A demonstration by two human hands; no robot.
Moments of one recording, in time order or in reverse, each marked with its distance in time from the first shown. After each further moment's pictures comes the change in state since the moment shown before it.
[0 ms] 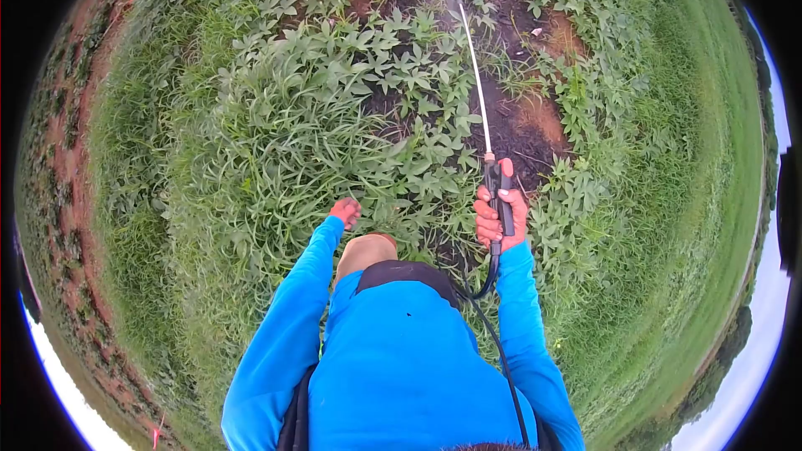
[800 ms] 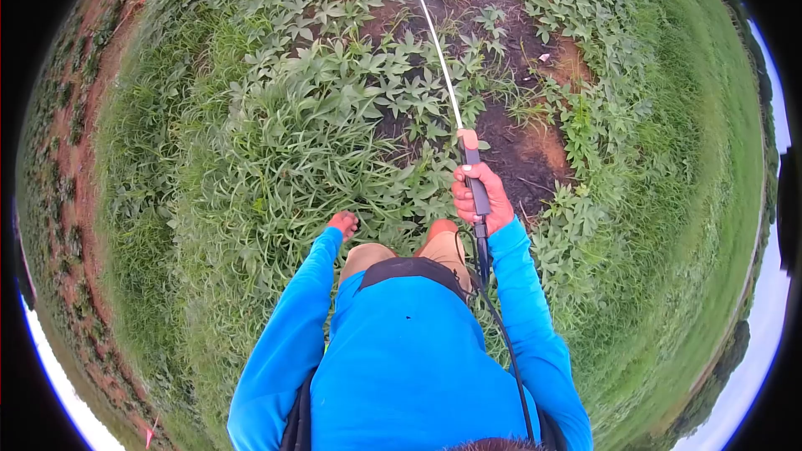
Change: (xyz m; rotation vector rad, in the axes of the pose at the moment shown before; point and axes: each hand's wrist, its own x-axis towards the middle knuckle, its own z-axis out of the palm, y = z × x) left_hand 0.022 0.023 -0.044 0.000 0.047 -0.037; right_hand 0.100 -0.025 0.102 -0.343 0.166 0.114
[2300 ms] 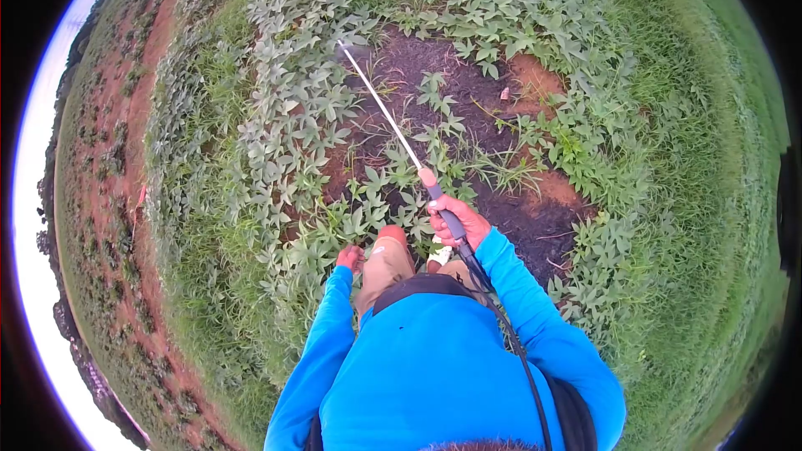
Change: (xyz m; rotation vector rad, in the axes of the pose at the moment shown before) left_hand 0.174 0.463 0.008 0.184 0.067 0.025; right_hand 0.113 -0.354 -0.060 0.165 -0.148 -0.106
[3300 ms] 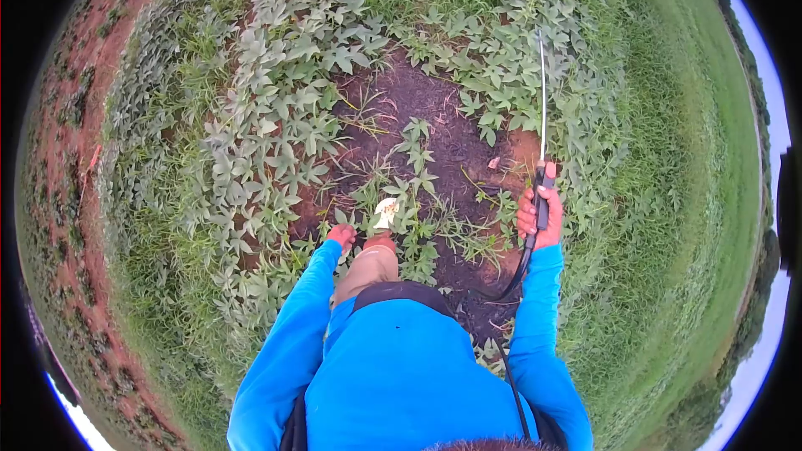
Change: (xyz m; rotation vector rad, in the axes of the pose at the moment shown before) left_hand 0.187 0.229 0.040 -0.009 -0.232 0.089; right_hand 0.041 -0.324 -0.015 0.088 0.382 -0.510
